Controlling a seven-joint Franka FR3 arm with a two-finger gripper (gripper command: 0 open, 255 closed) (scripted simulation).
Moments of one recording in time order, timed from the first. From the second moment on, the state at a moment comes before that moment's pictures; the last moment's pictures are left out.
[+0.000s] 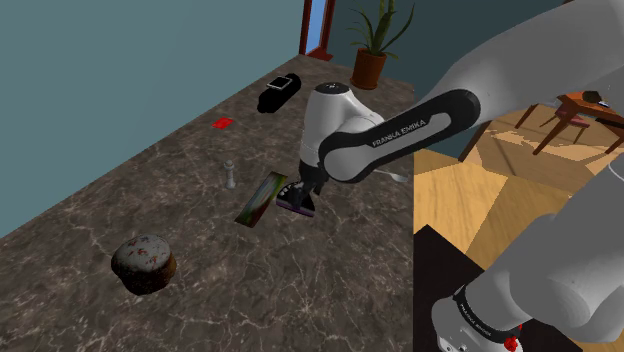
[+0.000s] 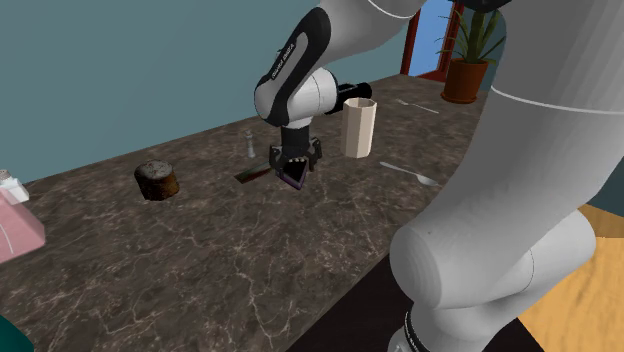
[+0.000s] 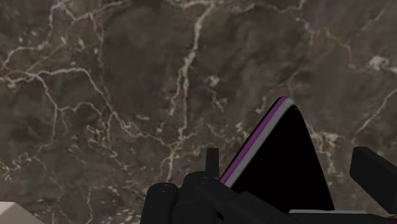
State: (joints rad) arm 0.11 0.04 0.29 -2.35 -0.04 2.40 0.20
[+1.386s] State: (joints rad) arm 0.11 0.02 0.29 -2.35 -0.03 2.39 0.20
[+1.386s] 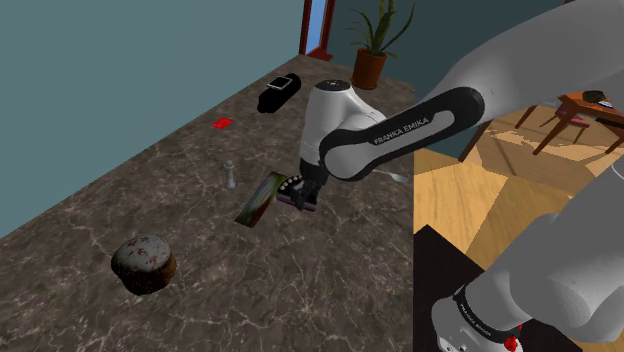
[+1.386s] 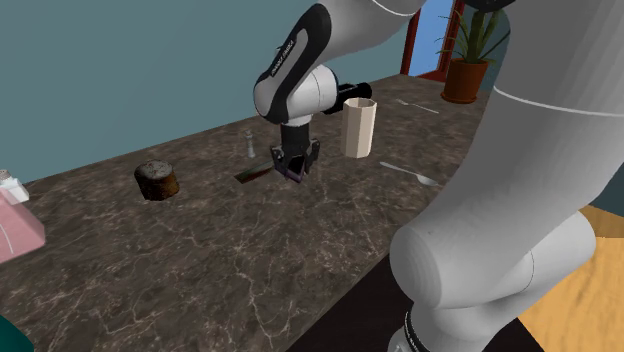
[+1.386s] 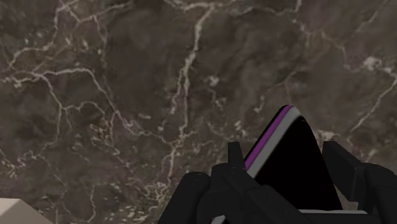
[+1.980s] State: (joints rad) arm 0.11 -0.06 0.29 -2.30 0.00 2.26 0.17
